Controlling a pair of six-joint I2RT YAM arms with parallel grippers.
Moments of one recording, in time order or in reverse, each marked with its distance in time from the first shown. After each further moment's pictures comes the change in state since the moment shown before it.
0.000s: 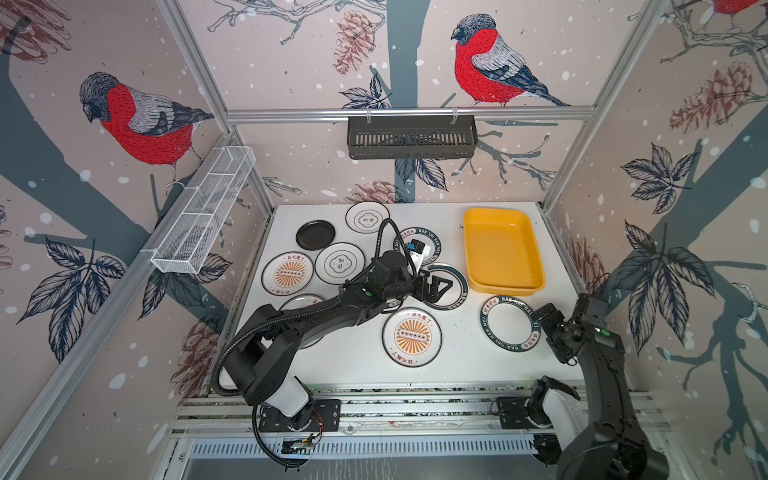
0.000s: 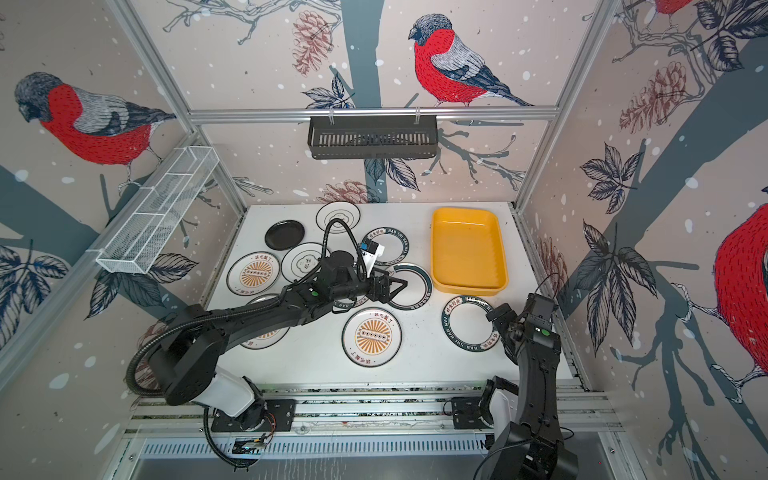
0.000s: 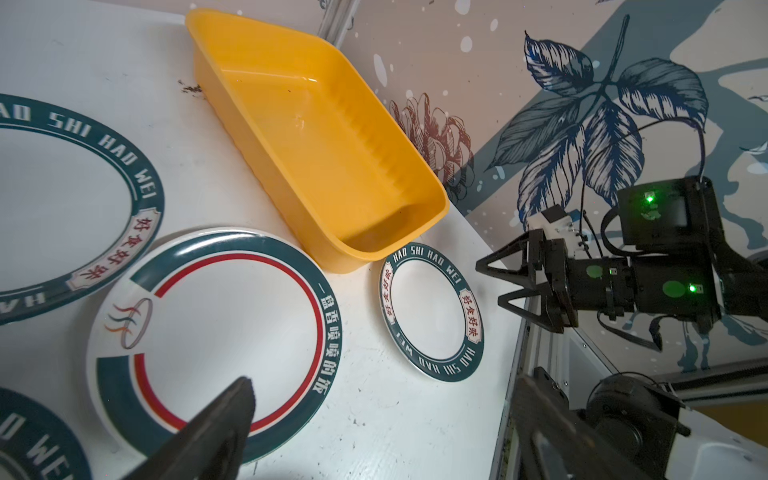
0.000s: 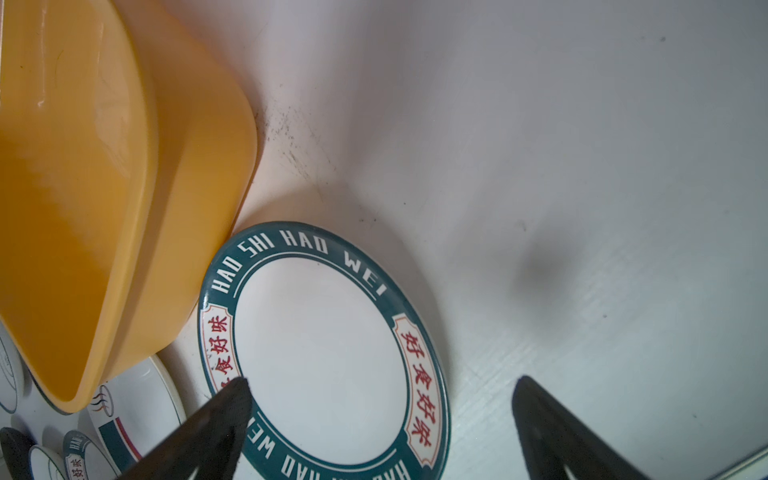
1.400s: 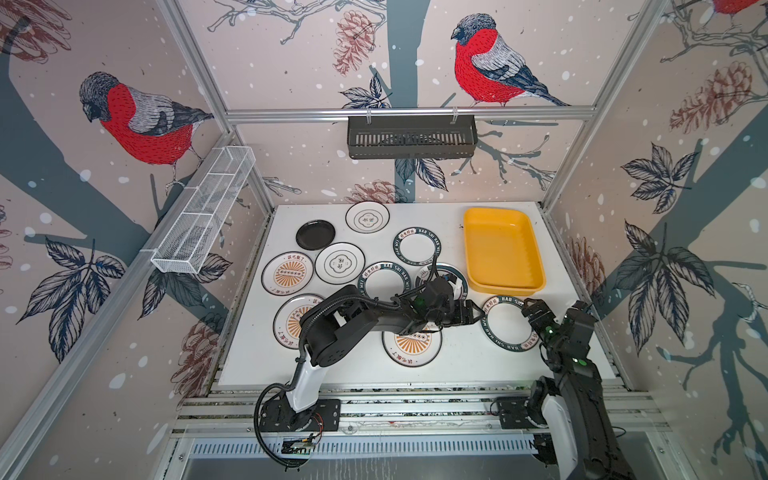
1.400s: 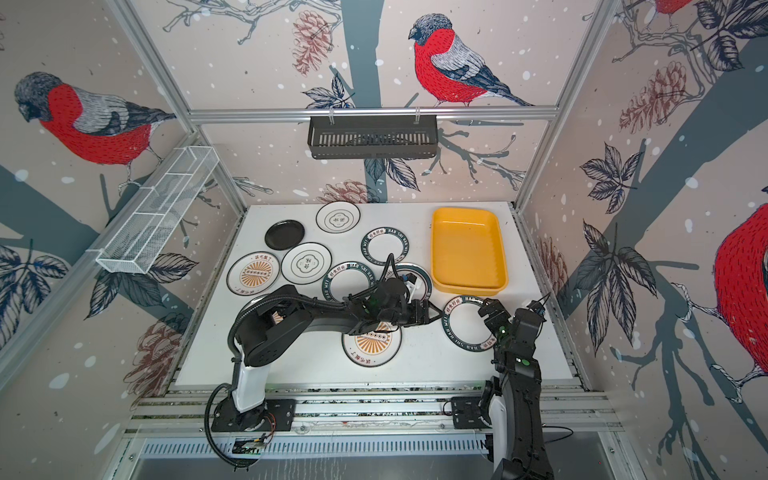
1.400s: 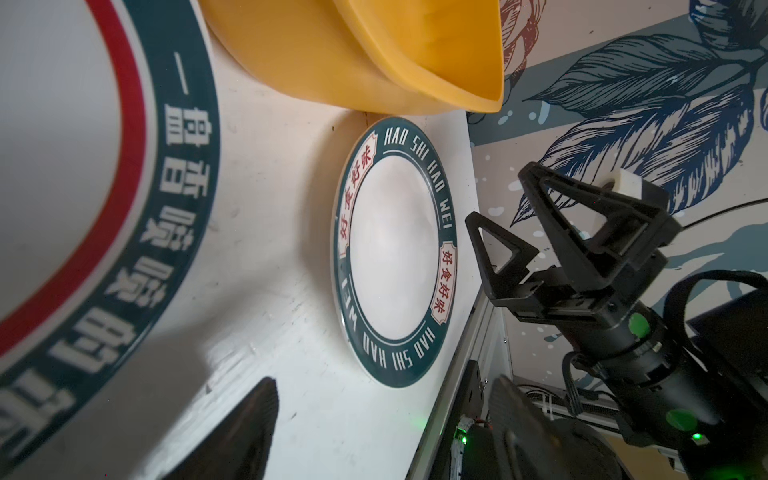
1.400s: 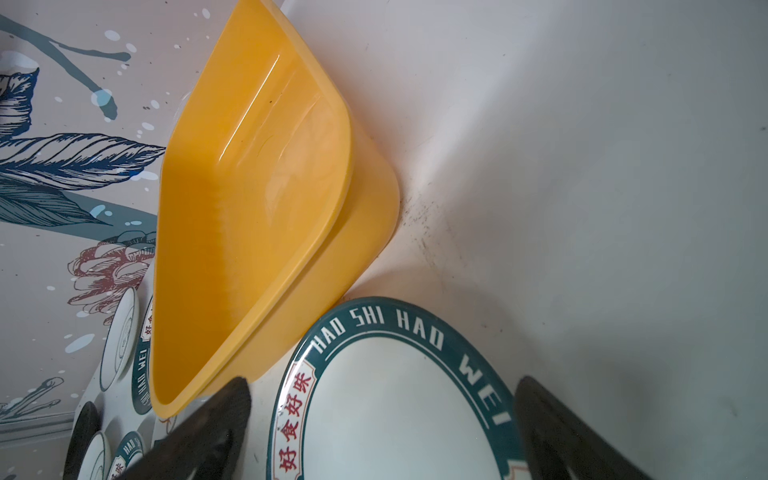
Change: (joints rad) left arm -0.226 0.475 0.187 0.152 -0.010 -0.573; right arm 0.103 -0.237 -0.336 0.584 -0.017 0.051
